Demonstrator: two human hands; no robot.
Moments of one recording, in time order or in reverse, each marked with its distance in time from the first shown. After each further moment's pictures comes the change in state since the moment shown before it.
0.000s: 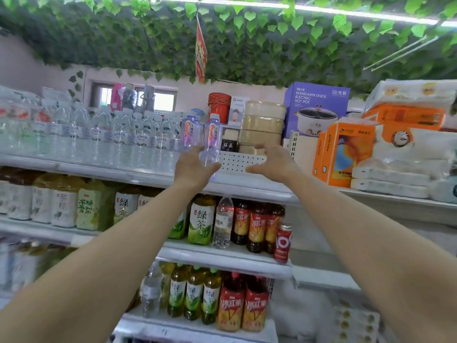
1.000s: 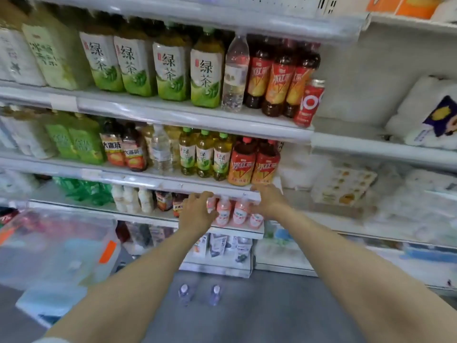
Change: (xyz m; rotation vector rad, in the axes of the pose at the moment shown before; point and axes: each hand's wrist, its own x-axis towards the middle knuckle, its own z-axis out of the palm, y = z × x) left_hand -0.275 -0.272 0.135 0.366 -0.631 -0.409; right_hand -0.249 0.166 0.292 -0.106 -0.725 0.433
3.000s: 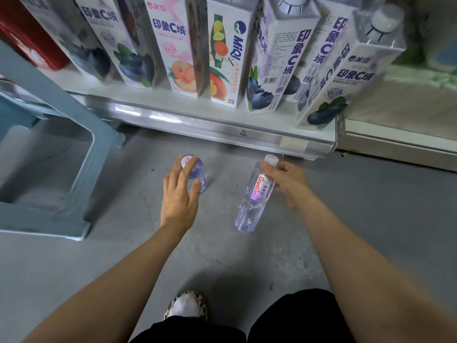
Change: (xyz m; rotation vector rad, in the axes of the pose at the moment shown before) left_hand 0.002 -0.542 0.585 -0.180 0.152 -0.054; right_hand 0.204 0.280 0.754 1.044 -0.094 0.475
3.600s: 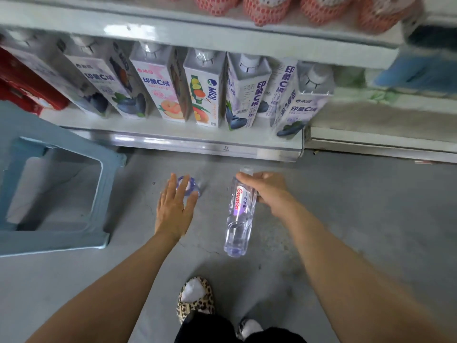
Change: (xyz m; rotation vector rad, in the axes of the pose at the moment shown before) left_hand 0.012 0.078 -0.069 0.258 -0.352 -0.205; right_hand -0.101 -0.106 -0.009 -0.072 -0.067 0.177
